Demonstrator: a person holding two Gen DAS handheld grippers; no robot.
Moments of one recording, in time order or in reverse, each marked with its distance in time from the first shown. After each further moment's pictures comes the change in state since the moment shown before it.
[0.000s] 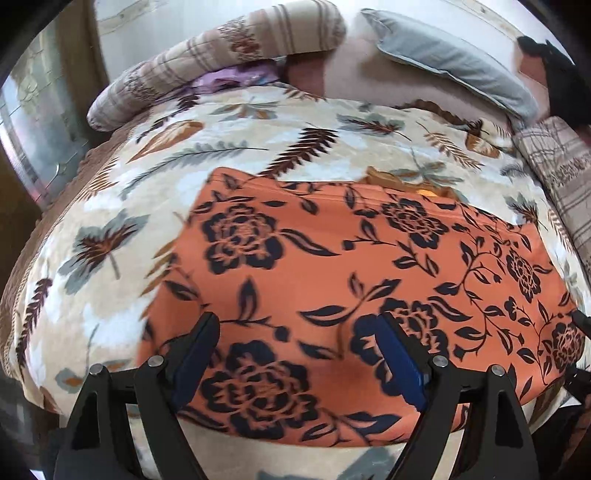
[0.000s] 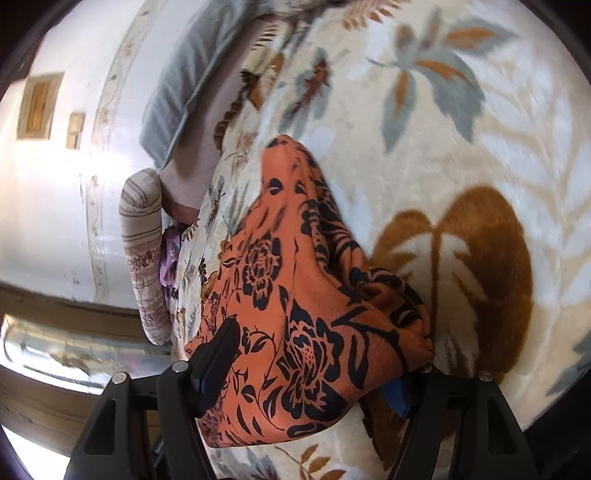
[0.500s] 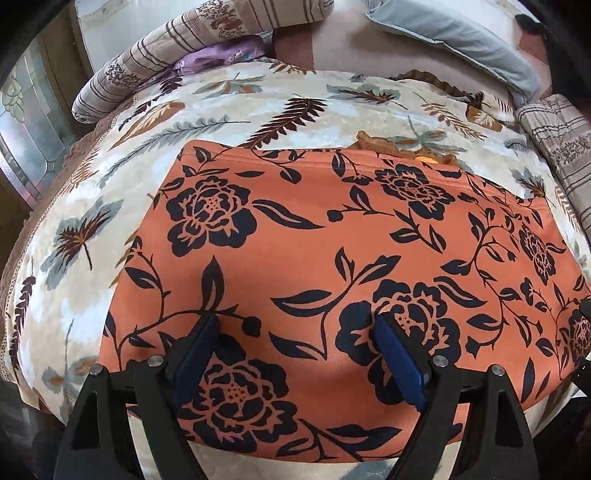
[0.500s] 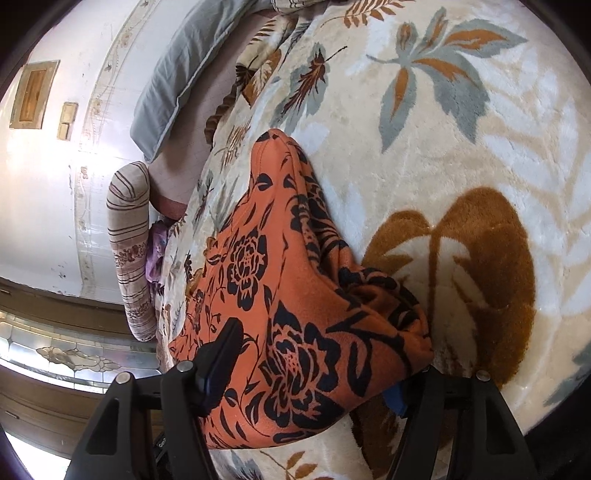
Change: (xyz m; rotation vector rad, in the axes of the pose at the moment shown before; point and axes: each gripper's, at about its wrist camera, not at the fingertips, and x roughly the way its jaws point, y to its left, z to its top) left arm 0.029 -0.013 -0.006 0.029 0.080 0.005; right arm 0.012 -0.004 0.000 0.010 0.022 -0.046
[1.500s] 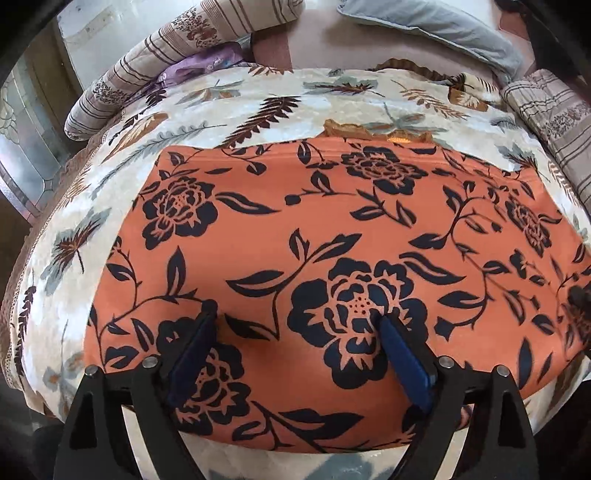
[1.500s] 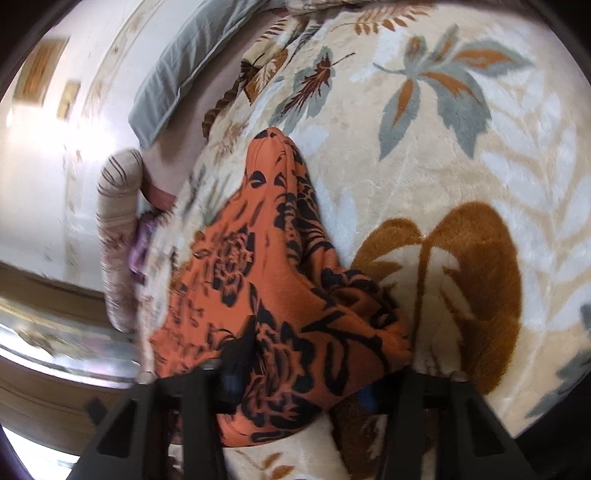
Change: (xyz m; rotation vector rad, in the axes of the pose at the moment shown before) left arm -0.005 -0.029 -0.012 0.067 -0.019 0.019; right arm 0.003 0.006 -0.002 -0.114 -0.007 -0.108
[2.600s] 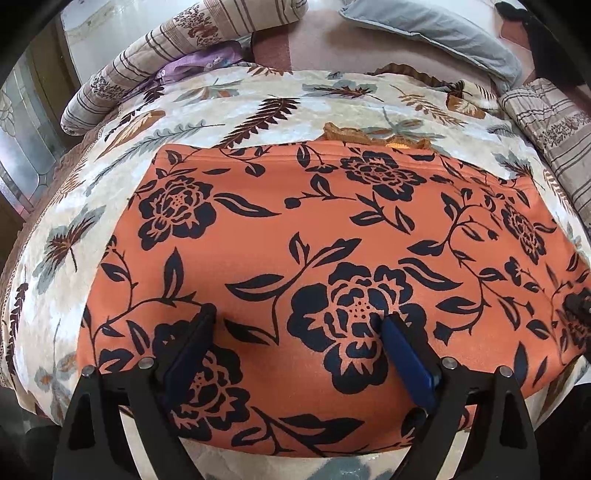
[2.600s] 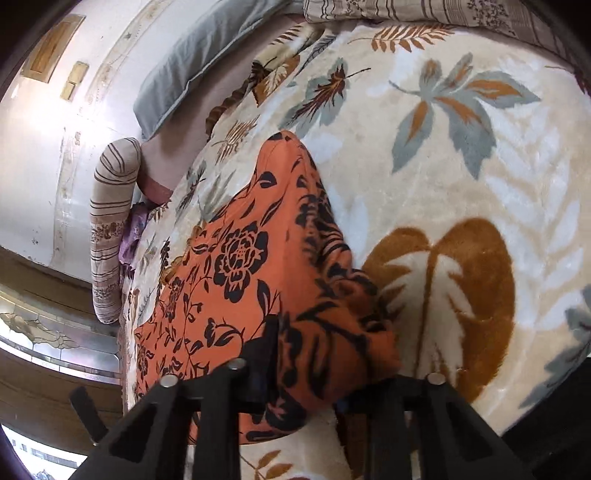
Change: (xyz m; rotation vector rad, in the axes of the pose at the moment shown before) left arm 0.002 0.005 0.001 -0.022 -0.003 -0.035; right arm -0.007 0.013 -0.003 -0.029 -0.019 -0.040
